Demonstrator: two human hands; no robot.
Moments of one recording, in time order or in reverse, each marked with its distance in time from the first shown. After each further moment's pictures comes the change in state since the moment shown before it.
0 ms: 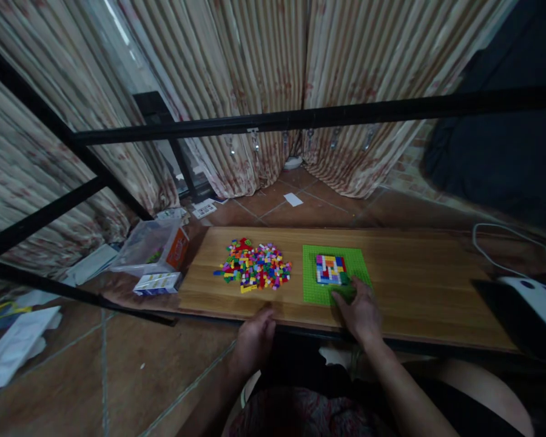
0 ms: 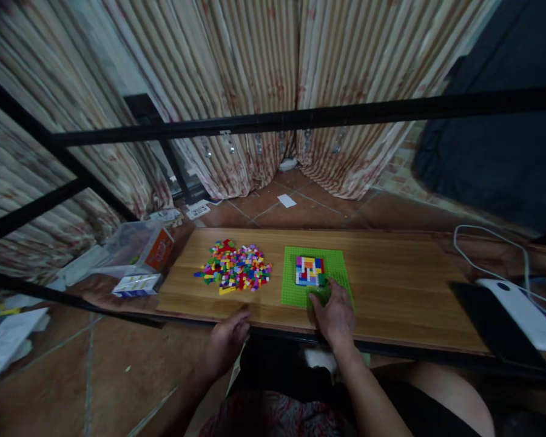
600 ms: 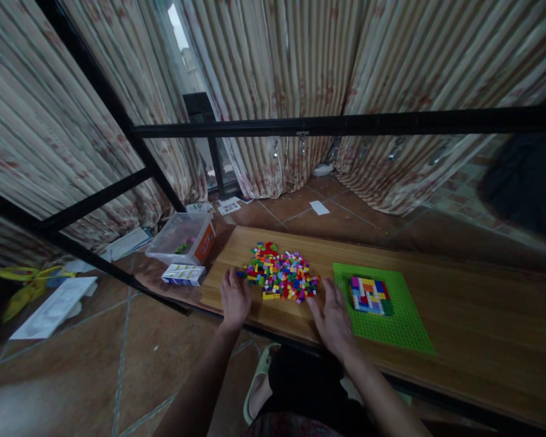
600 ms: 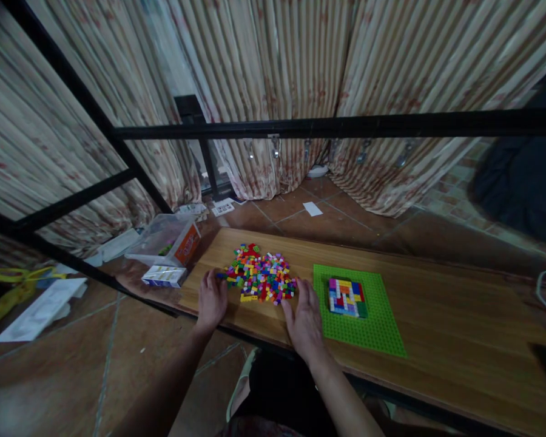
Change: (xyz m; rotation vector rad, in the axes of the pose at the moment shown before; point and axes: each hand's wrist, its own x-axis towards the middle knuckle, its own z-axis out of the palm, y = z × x) left_hand 0.076 -0.074 -0.060 0.341 0.662 -0.143; right_hand -0.013 -0.108 0.050 0.248 -0.178 -0.370
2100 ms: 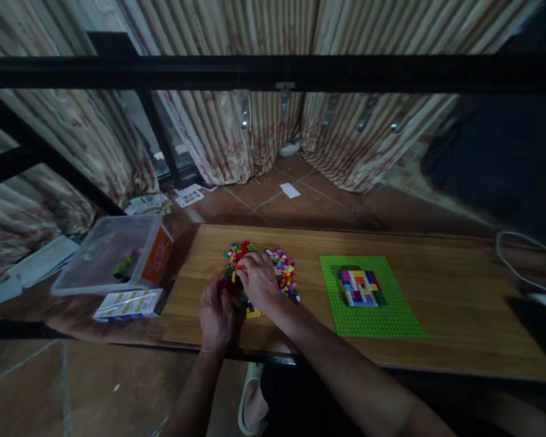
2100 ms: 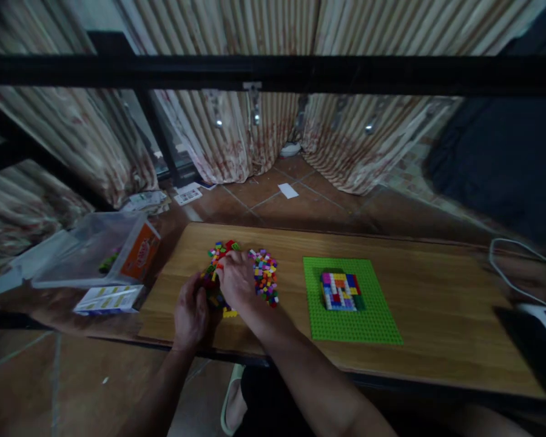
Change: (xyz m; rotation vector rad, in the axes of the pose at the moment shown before) left_hand 0.020 -0.005 0.015 -0.302 -0.098 0.029; right_hand 0.110 -0.083 0.100 -0.073 -0.197 -0.164
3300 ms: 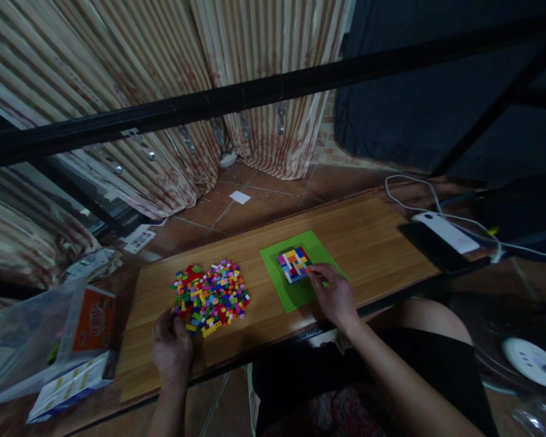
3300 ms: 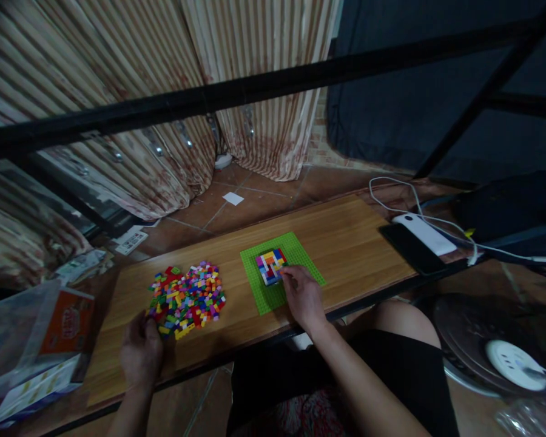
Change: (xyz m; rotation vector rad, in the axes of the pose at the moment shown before) left_hand 0.014 0.004 -0.002 0.255 -0.027 0.048; right_hand -0.181 0.126 -0.146 0.228 0.615 0.489
